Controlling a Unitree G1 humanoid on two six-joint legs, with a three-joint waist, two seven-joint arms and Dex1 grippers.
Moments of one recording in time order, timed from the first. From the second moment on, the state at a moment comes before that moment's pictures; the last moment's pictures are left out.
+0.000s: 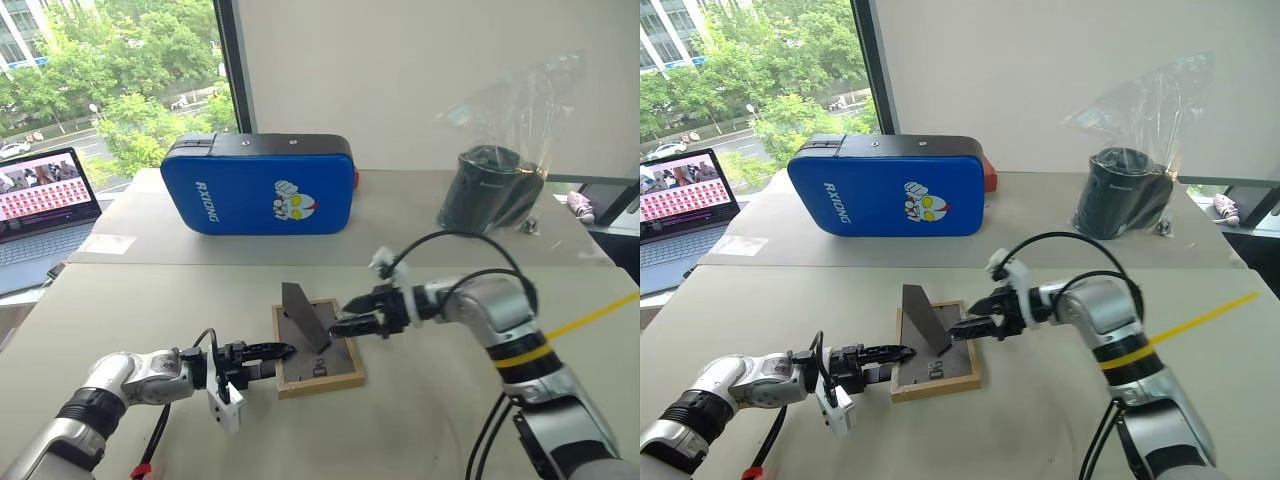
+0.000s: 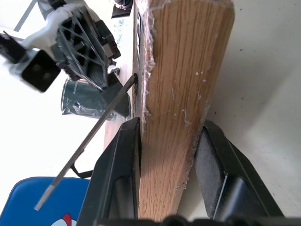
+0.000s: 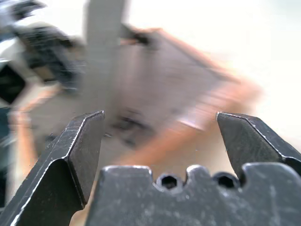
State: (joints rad) left arm -0.45 0.80 -0.40 0.52 0.86 -1.30 0.13; right arm -0.70 -0.63 0.17 0.05 0.43 0.95 0.98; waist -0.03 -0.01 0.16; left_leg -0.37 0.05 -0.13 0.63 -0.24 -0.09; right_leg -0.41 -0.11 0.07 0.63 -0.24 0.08
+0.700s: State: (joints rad) left arm -0.50 0.81 -0.41 0.60 0.81 -1.35 0.11; right arm -0.31 -0.67 0.35 -0.18 -0.44 -0.65 0.67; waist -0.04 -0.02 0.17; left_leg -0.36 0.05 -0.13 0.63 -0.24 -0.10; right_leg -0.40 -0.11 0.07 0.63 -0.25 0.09
